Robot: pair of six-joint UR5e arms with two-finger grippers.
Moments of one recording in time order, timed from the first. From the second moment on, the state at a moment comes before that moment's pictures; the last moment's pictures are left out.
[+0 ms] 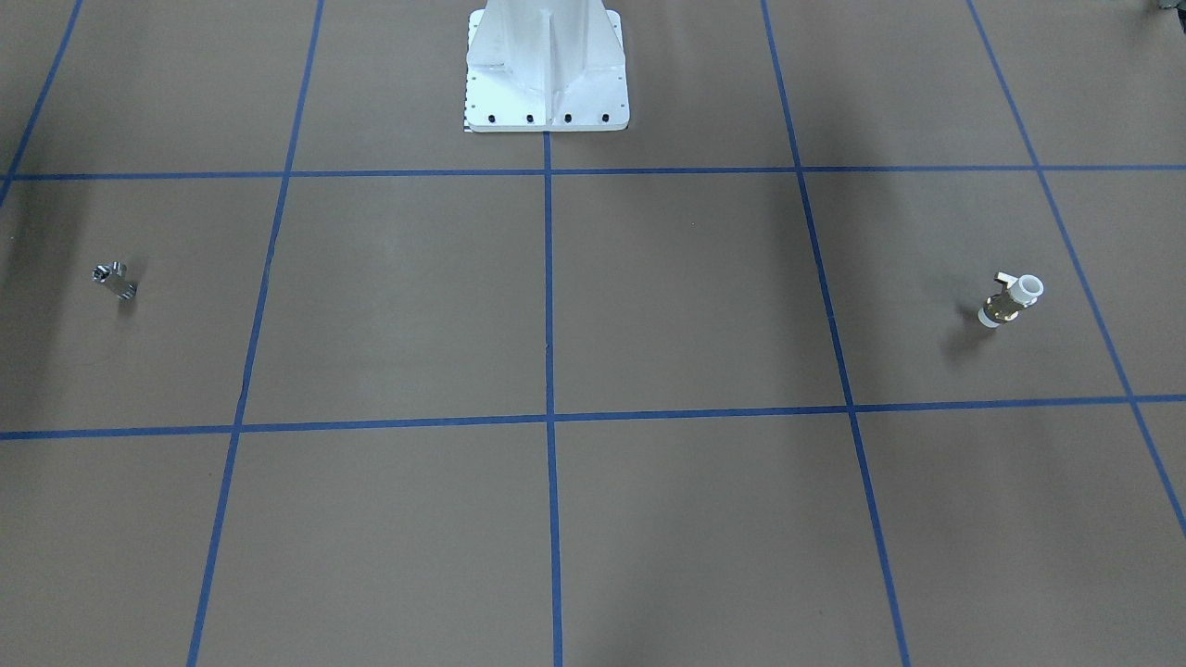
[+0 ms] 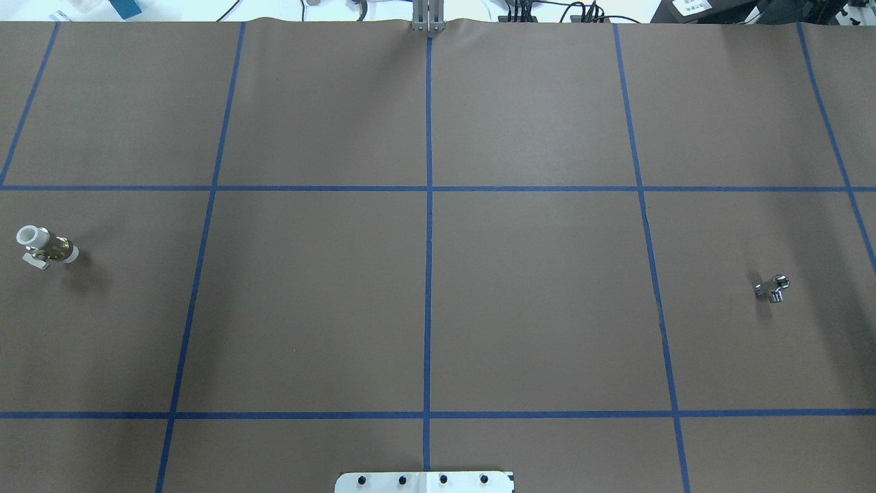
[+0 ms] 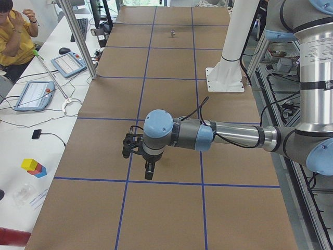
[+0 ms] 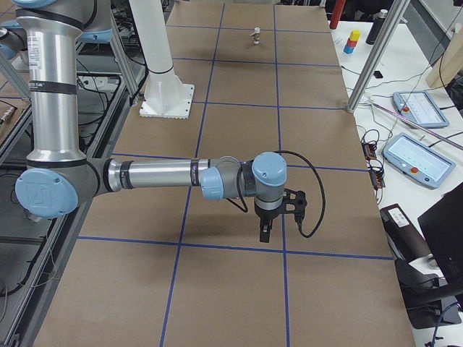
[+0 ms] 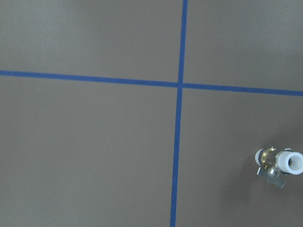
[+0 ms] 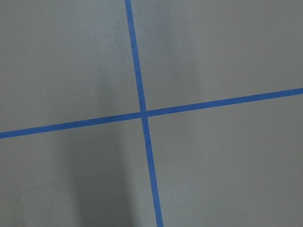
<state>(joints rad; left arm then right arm) -1.65 -1.44 -1.81 -1.68 -2.39 -0.06 1.54 -1.60 1.68 -1.49 2.32 0.25</state>
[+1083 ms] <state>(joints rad) -1.24 -1.46 -1.76 -2.05 -2.27 -0.53 1.50 -1.60 1.68 -1.49 2.32 0.25</state>
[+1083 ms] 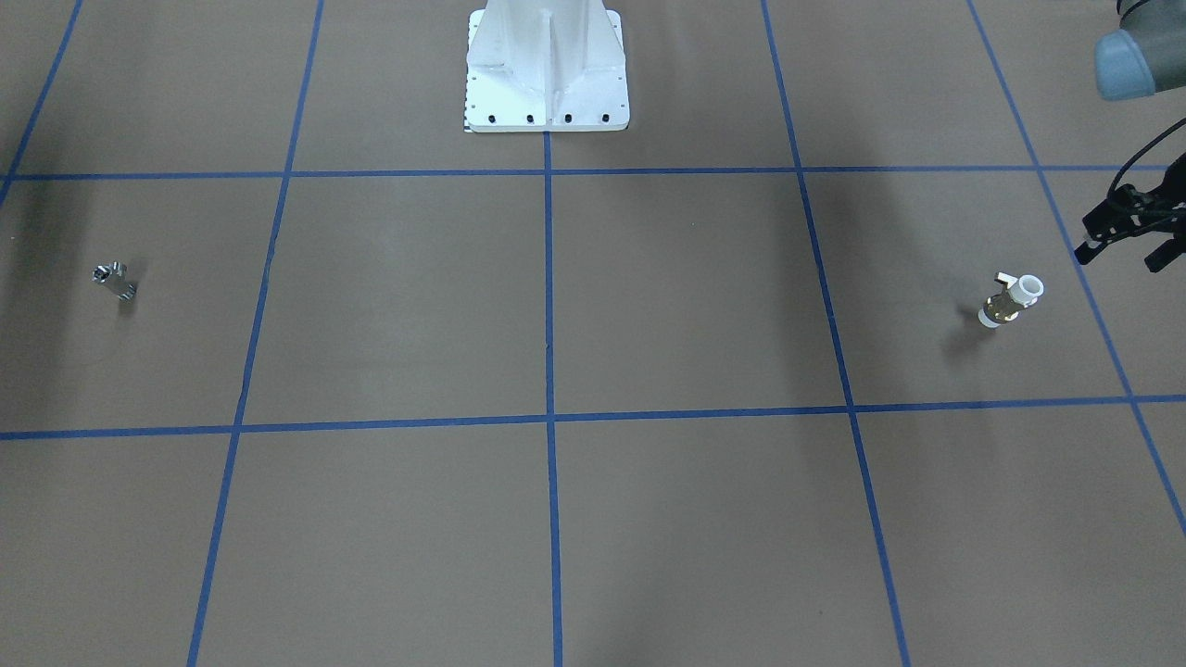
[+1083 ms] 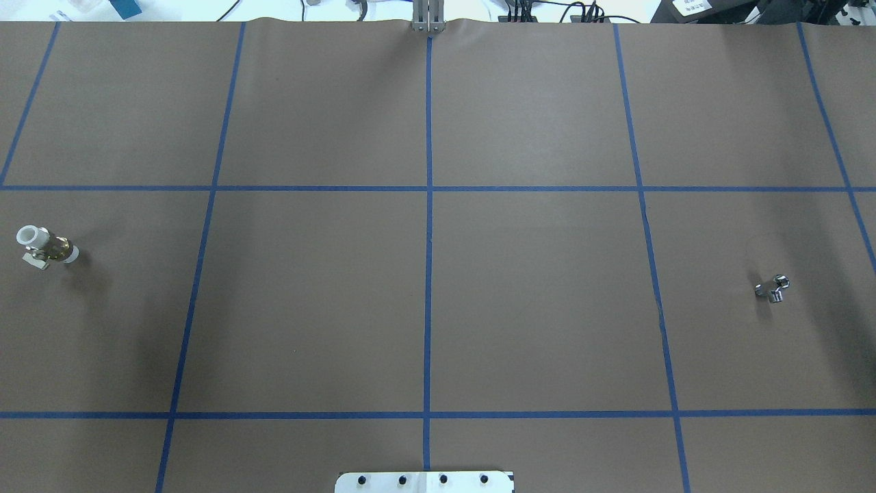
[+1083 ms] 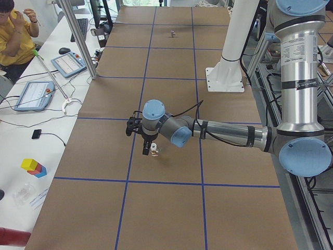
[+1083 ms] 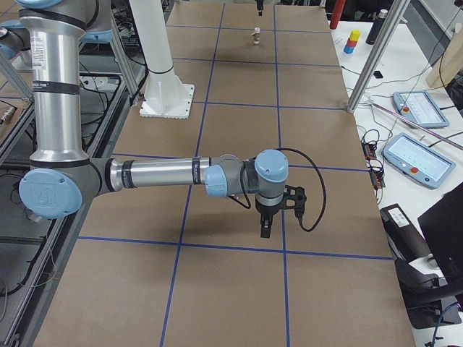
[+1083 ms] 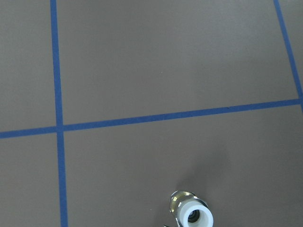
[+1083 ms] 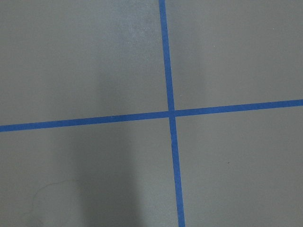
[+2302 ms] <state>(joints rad) -1.05 -1.53 -1.66 -2.06 -2.16 -0.54 1.47 -1.58 1.68 -1.48 2.32 0.29</state>
